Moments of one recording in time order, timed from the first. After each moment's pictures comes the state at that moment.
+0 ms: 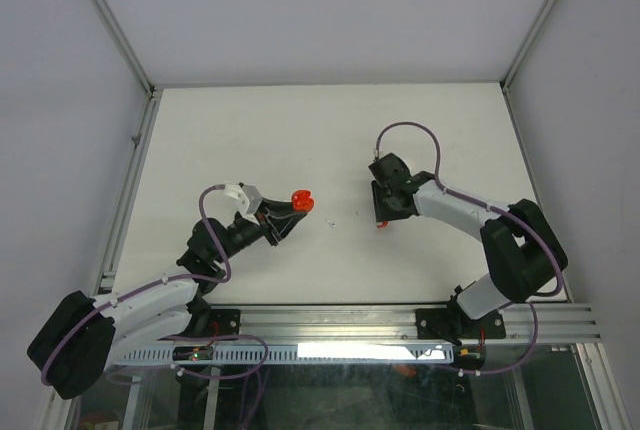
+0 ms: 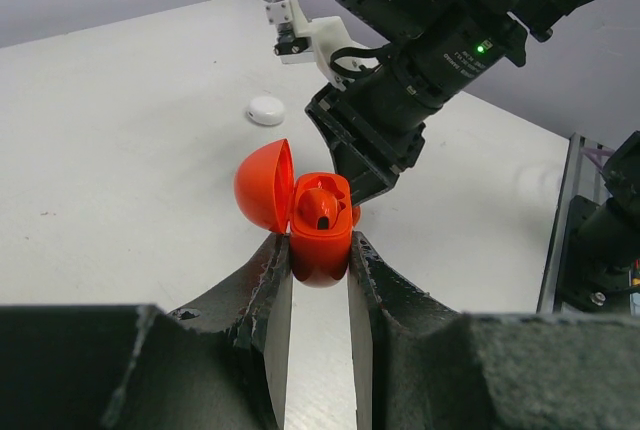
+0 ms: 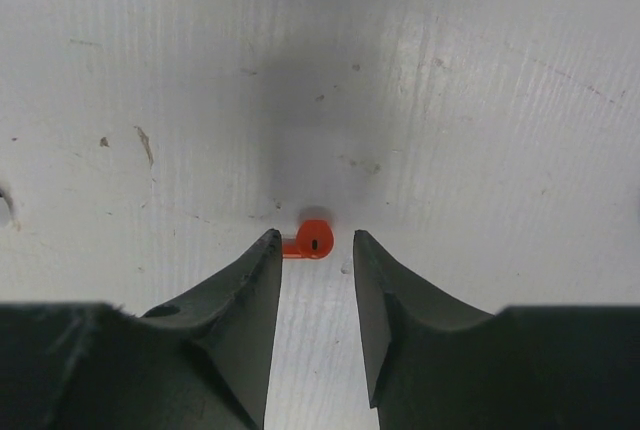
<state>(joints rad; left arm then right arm) -0.68 0.90 0.16 0.90 0.30 -0.25 0.60 1.52 0.89 -0.52 0.19 0.39</state>
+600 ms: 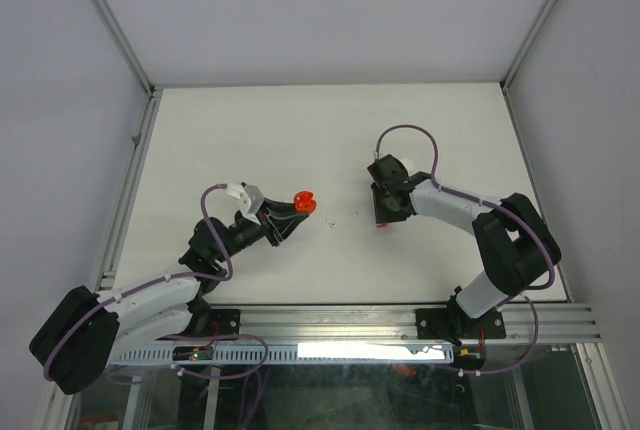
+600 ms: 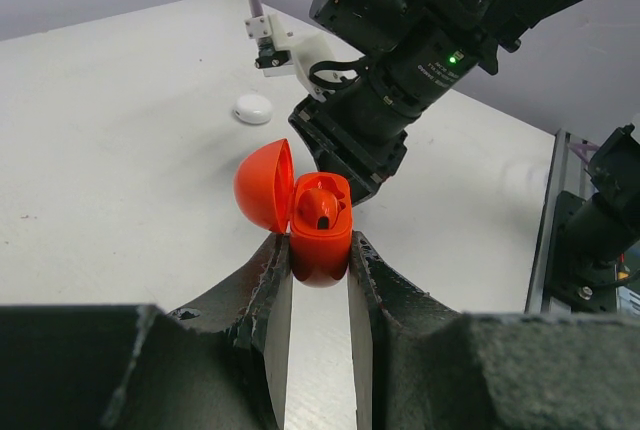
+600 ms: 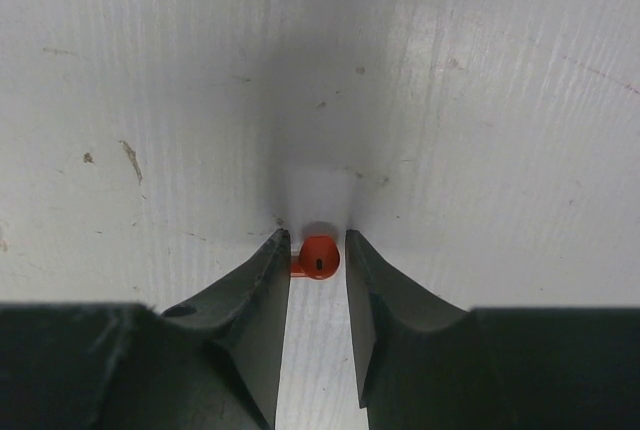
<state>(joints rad) -0.68 0.93 0.16 0.93 0.32 -0.27 0.59 1.58 0.88 -0.49 0.17 0.42</state>
